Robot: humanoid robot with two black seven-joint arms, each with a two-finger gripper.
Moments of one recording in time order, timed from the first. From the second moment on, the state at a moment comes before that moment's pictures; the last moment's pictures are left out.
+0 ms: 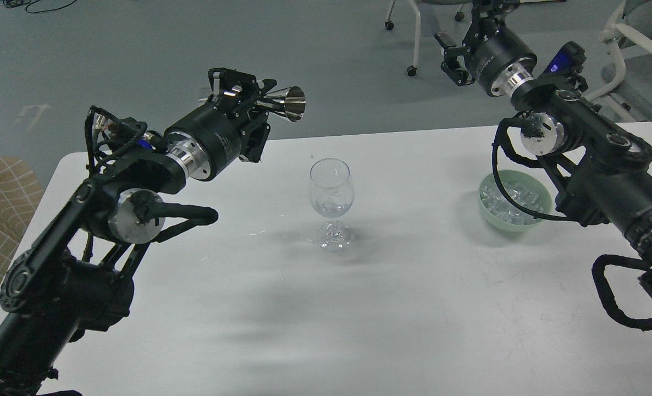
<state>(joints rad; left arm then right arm) -0.48 0.27 -1.22 -1.71 0.49 0.26 0.49 0.99 -0.16 0.87 0.59 -0.51 0.22 0.26</state>
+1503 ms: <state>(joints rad) 0.00 0.10 -1.70 -1.24 0.04 -0.16 0.49 0.96 -0.15 0.87 0.59 -0.52 0.22 0.26</state>
